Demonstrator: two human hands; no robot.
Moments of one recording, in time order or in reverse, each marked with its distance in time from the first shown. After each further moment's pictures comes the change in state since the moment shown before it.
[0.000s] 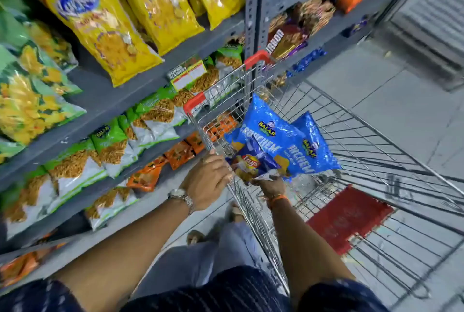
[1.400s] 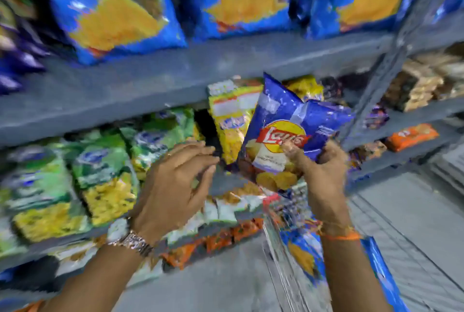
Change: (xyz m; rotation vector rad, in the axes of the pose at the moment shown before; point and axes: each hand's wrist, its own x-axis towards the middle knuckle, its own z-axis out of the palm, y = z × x) left_hand -0.124 -0.037 -0.349 0.184 0.777 -0.176; right_hand -0.327 -0.287 0.083 0.363 -0.434 -1.252
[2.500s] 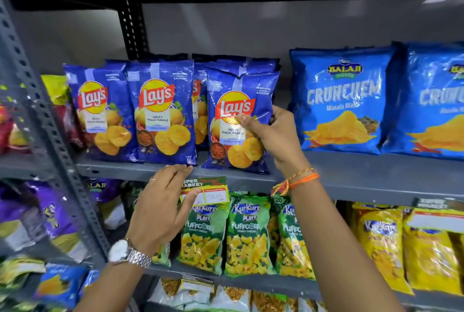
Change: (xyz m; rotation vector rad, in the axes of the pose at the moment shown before) left_hand -0.146 -0.175 -0.246 0.540 0.253 -0.467; right_hand -0.021 -0.101 0.427 0.062 -0.685 -0.144
